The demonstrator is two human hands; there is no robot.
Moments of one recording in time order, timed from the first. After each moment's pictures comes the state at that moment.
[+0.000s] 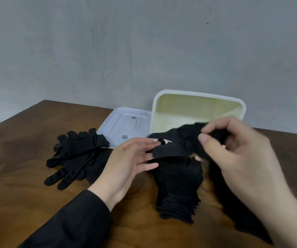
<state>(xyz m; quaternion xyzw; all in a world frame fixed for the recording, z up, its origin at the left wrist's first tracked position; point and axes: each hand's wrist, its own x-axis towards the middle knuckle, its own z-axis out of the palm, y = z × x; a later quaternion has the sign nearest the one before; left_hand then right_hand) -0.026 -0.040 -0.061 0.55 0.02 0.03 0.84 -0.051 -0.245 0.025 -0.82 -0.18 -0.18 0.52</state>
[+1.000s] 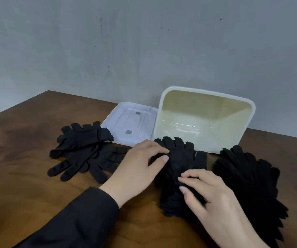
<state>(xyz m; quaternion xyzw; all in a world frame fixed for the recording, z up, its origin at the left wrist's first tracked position) -0.021 -0.041 -0.085 0.90 -0.09 0.11 0.41 -0.048 -0.257 -0.092 -0.90 -0.29 -0.17 0.28</state>
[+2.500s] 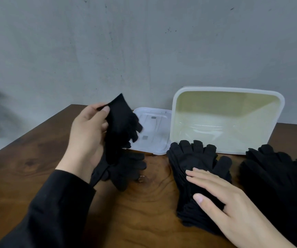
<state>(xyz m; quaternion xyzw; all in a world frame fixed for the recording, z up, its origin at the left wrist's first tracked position) -0.010 0.056 -0.020 0.58 0.13 0.28 0.75 -0.029 -0.254 -0.095 -0.88 -0.33 -0.02 0.35</state>
